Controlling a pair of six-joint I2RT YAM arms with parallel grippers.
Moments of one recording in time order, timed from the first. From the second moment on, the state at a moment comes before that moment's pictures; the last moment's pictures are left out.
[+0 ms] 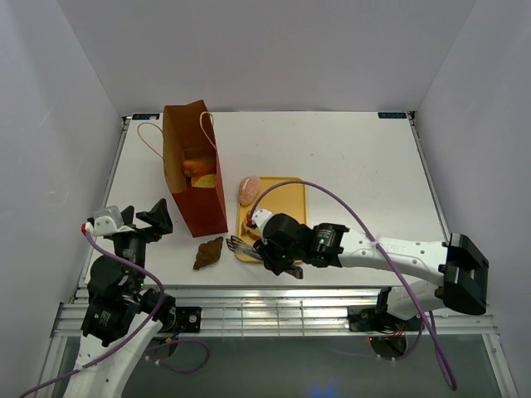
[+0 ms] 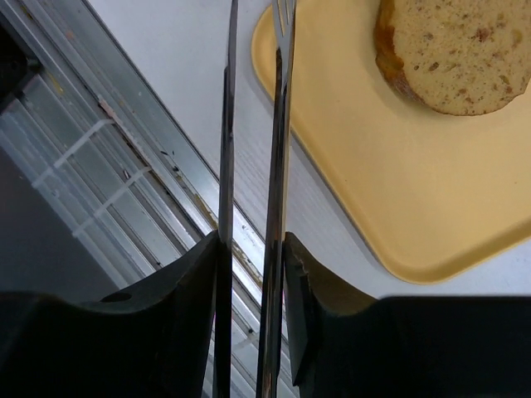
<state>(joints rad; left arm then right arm) -0.40 0.12 0.58 -0.30 -0.47 -0.23 1.25 1.38 1.01 -0.53 0.06 0.27</state>
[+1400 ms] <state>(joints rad) -0.40 0.12 0.58 -0.30 -0.46 -0.23 1.02 1.33 0.75 -0.13 -0.41 0.58</state>
